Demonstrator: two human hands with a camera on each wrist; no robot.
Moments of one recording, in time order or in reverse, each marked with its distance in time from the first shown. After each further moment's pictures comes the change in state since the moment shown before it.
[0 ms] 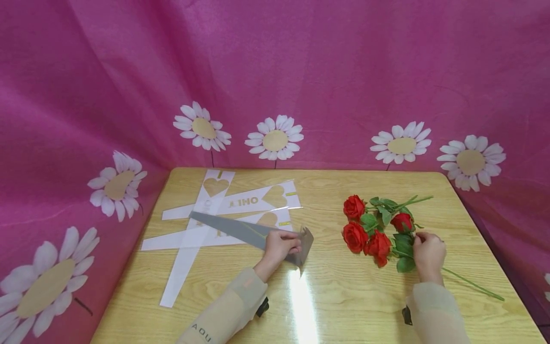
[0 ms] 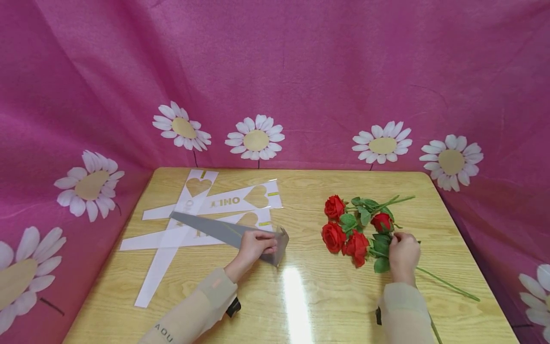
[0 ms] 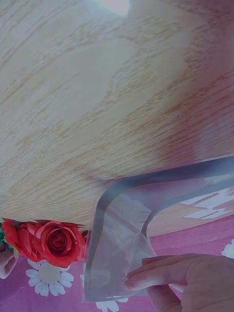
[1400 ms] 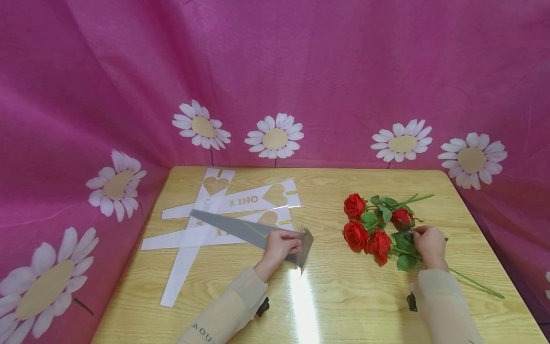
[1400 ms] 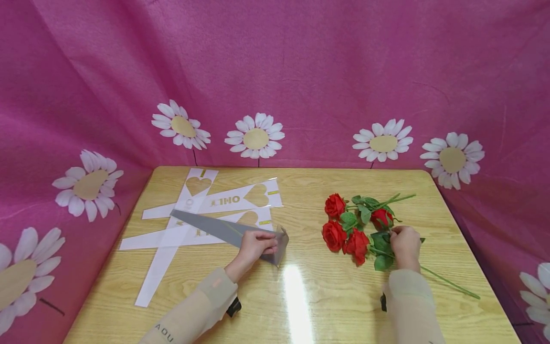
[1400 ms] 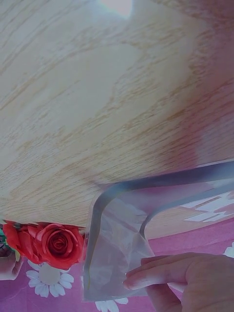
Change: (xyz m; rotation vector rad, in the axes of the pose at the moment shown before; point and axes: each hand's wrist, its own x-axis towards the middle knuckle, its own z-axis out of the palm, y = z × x) left_hand -0.024 0.028 0.000 0.022 -0.020 -0.002; right_hand 0.024 -0.002 -0.011 -0.042 -0.282 0.001
